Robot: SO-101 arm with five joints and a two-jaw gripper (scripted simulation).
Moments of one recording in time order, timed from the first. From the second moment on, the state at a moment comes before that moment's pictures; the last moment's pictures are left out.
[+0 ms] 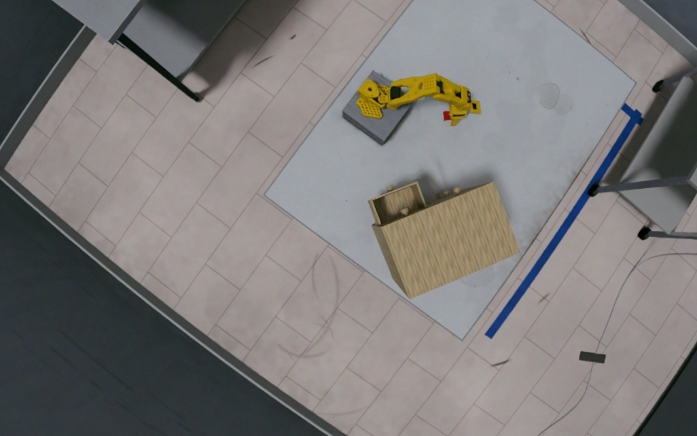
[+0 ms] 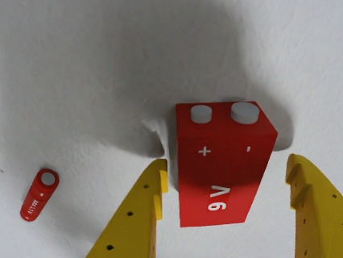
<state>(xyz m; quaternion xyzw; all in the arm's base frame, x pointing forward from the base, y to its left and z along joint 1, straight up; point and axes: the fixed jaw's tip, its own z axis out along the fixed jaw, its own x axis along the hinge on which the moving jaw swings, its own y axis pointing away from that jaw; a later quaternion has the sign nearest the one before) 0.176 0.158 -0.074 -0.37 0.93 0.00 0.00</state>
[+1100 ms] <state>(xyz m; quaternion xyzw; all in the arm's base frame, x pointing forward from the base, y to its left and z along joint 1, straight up) 0.176 0.157 -0.075 -0.37 0.93 0.00 0.00</state>
